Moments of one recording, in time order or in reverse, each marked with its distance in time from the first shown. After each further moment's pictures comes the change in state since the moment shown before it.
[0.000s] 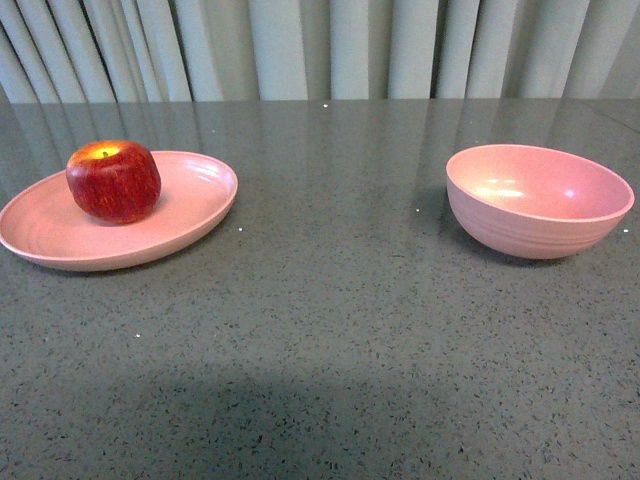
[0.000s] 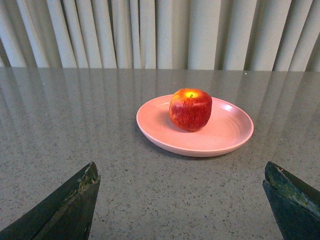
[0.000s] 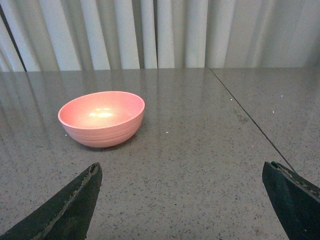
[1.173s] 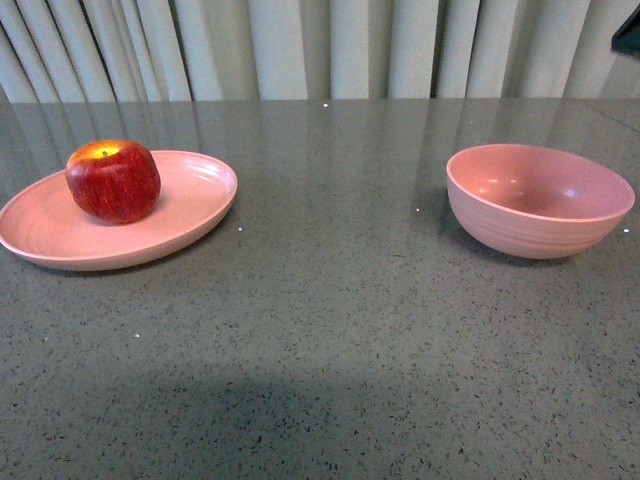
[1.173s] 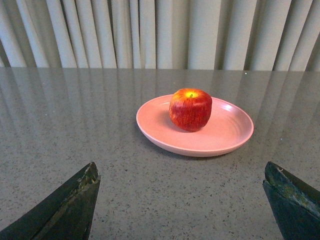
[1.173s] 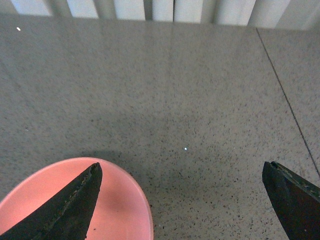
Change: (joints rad) left arm 0.000 0.000 0.000 0.000 0.000 0.000; right arm 0.071 1.542 1.025 0.127 0.013 -0.034
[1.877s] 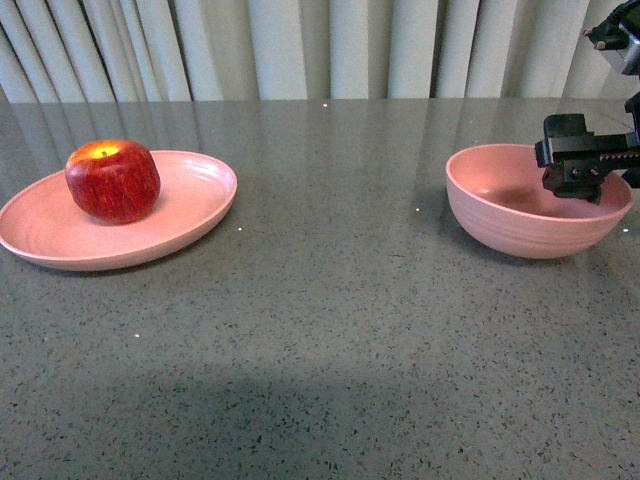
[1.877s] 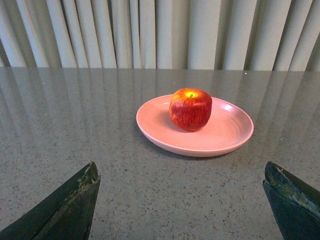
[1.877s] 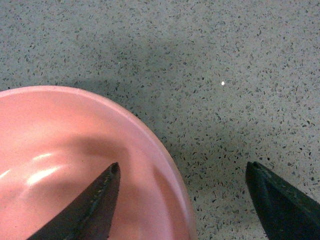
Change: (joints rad) left arm 0.000 0.000 0.000 0.000 0.000 0.000; right arm 0.052 0.256 0.113 -0.168 0.048 0.061
